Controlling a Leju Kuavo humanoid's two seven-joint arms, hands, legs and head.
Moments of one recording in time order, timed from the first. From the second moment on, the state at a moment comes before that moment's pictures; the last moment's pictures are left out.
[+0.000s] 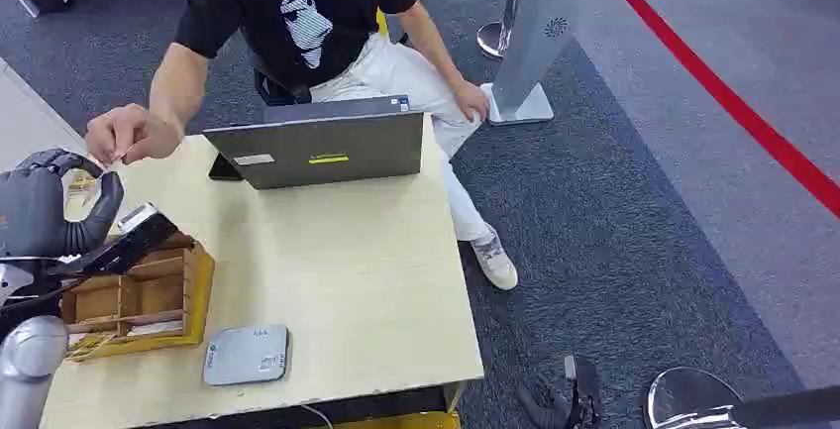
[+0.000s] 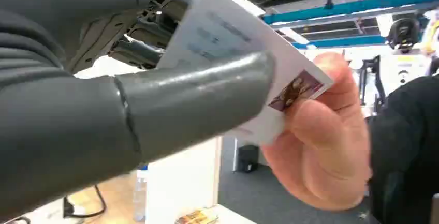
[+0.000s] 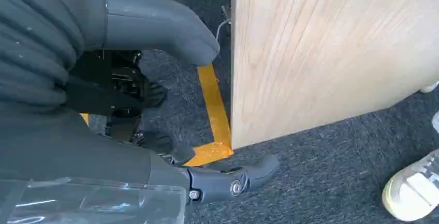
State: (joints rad) left arm -0.34 0.33 -0.22 -1.52 -1.00 0.10 0.01; right arm 0.05 0.06 -0.09 -0.77 -0.28 0.00 -0.15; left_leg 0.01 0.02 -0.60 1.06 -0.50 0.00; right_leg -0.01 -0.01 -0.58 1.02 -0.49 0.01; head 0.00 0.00
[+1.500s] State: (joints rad) left arm 0.28 0.18 -0.24 -1.70 -0.90 0.20 0.03; right arm 0.07 0.06 -0.09 -0.84 -0.27 -0.05 -0.12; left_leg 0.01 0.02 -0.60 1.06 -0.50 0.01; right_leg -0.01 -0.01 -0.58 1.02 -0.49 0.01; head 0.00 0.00
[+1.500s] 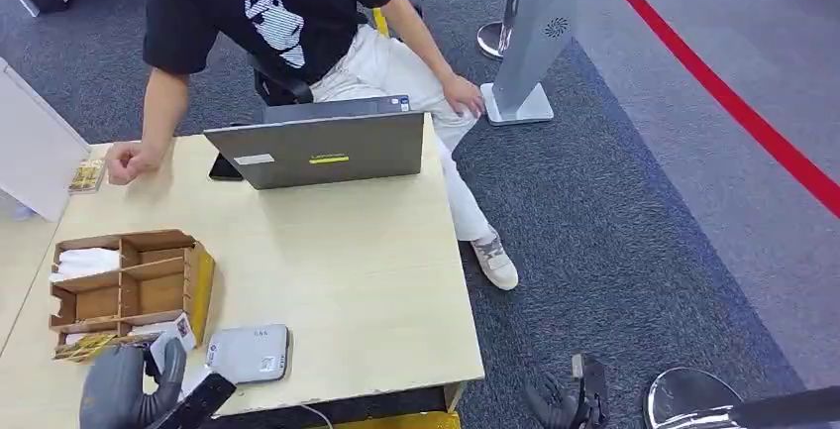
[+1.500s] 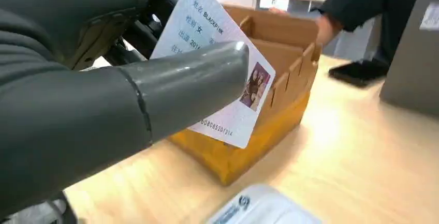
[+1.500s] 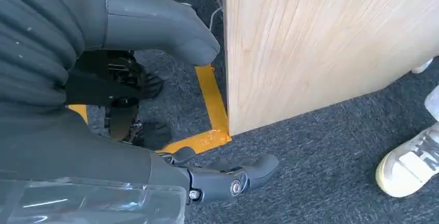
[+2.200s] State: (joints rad) left arm 0.23 0.17 -0.29 -1.54 -0.90 0.22 0.02; right arm 0.05 0.06 -0.09 -0.82 -0.27 -0.04 -0.13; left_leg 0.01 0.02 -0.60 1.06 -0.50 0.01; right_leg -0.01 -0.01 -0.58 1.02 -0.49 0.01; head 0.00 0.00
